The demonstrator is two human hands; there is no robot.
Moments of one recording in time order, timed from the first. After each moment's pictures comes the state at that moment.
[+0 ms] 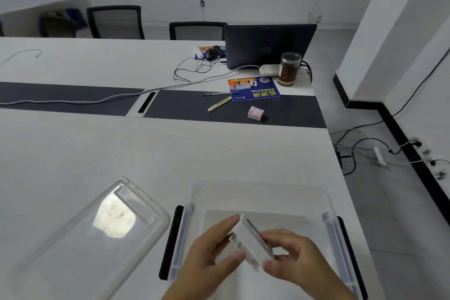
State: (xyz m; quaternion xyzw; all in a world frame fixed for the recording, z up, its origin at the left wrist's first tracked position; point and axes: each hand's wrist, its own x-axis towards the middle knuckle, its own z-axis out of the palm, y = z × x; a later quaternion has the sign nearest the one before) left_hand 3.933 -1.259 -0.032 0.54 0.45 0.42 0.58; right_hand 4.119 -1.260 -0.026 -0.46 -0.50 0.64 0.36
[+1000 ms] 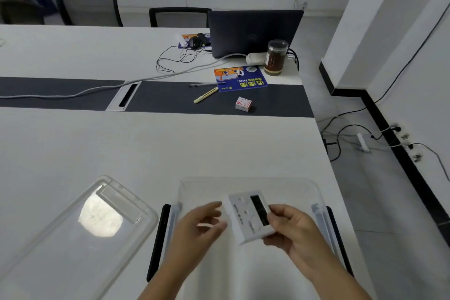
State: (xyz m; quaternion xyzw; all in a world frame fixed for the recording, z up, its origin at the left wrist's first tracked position) left_hand 3.932 -1.227 -0.031 0.54 0.57 0.37 0.50; right_hand 4.120 -1.241 -0.011 -0.51 -0.23 0.69 0.46
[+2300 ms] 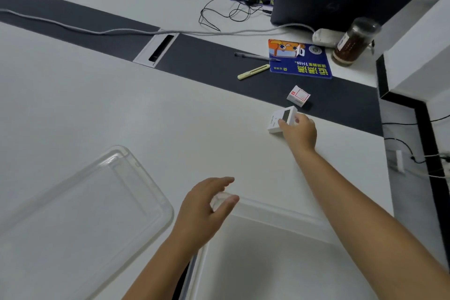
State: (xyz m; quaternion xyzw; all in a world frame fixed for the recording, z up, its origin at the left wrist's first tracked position) left_hand 3.886 -1.142 -0.059 0.57 0.62 0.36 0.39; right_hand 4.054 -0.965 -0.071 -0.78 -0.50 0.27 0.25
